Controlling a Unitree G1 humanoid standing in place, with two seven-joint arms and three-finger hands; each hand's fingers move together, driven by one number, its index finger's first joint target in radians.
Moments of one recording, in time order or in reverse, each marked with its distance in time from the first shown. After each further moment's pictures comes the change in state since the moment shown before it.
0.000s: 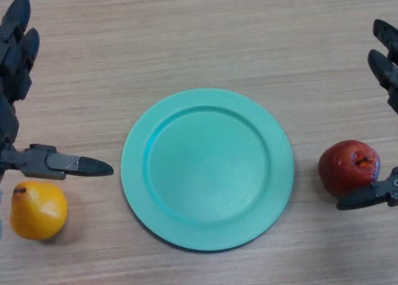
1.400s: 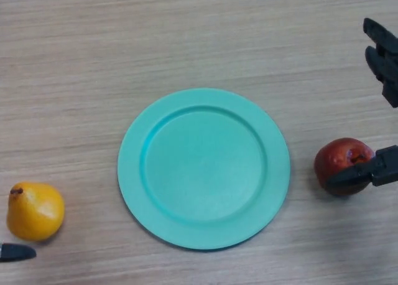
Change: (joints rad) left arm 0.265 -0.069 0.331 0.217 0.051 -0.220 -0.250; right arm -0.103 -0.013 0.063 0.204 -0.130 -0.073 -0.066
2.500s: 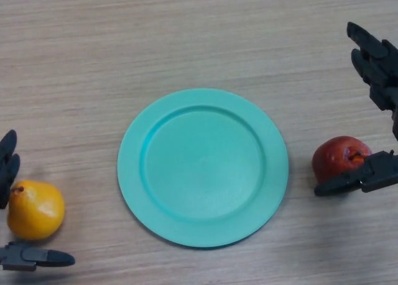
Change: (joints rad) left arm -0.165 0.090 -0.275 0.590 -0.003 -0.371 0.104; right arm 0.037 0.004 0.036 -0.070 -0.023 -0.001 -0.015
